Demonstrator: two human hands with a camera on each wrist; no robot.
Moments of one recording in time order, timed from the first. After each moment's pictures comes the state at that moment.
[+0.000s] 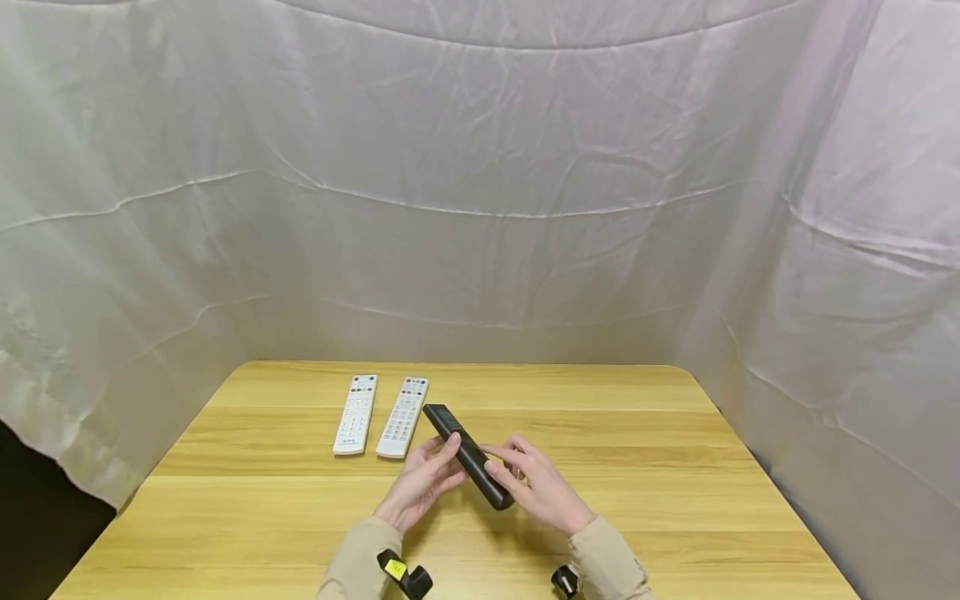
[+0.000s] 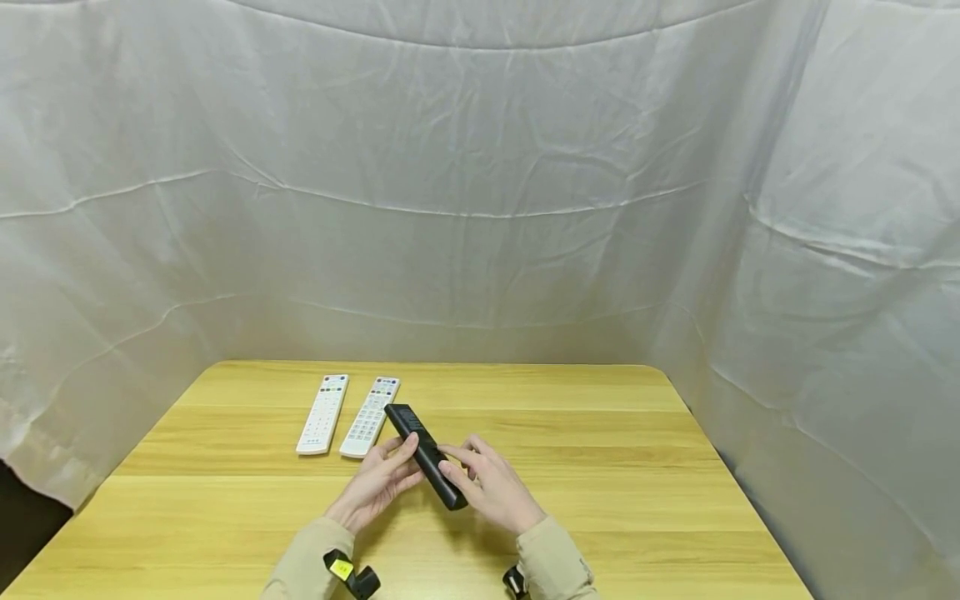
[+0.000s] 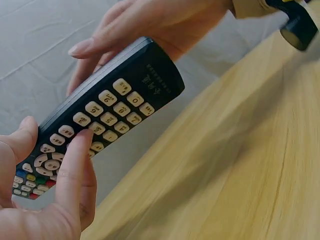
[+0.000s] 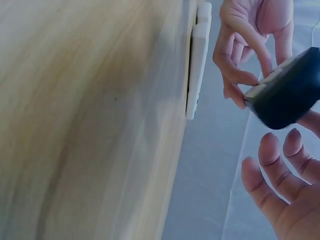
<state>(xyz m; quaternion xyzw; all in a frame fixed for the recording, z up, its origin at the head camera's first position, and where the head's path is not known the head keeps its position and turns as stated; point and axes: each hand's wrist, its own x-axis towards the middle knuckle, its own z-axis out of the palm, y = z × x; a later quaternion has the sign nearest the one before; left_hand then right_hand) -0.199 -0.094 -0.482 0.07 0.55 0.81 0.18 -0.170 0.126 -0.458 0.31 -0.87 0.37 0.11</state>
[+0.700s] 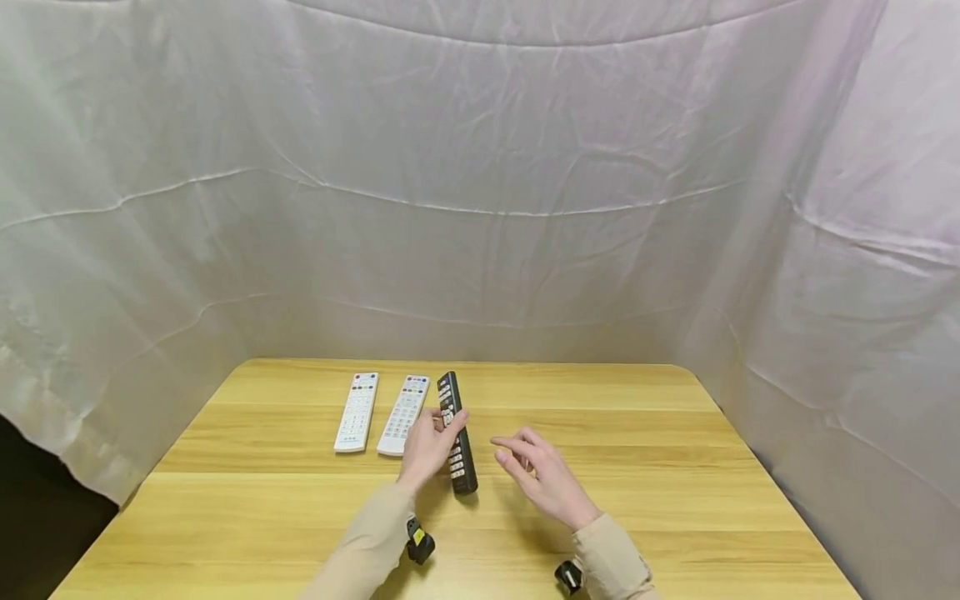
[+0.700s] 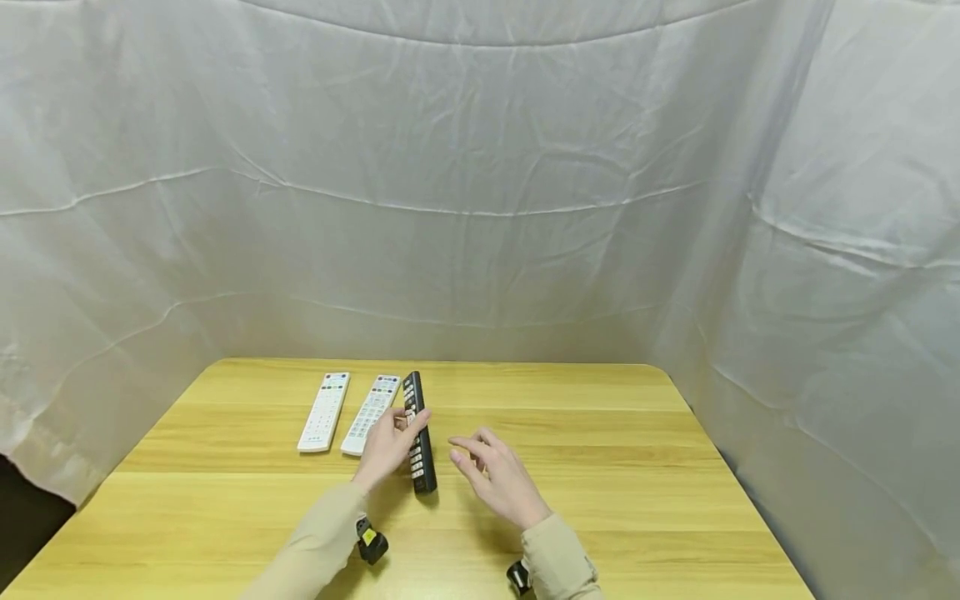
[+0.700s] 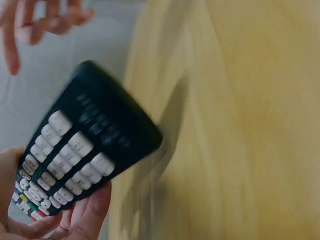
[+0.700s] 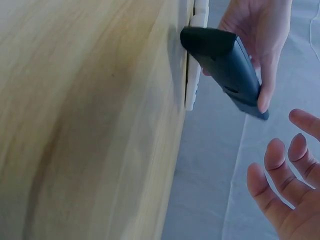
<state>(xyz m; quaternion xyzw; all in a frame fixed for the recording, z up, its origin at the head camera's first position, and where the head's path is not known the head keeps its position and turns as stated) -0.230 -0.076 -0.470 0.00 0.85 0.52 -0.08 -0.174 0.130 -0.455 0.29 -0.86 0.37 0.18</state>
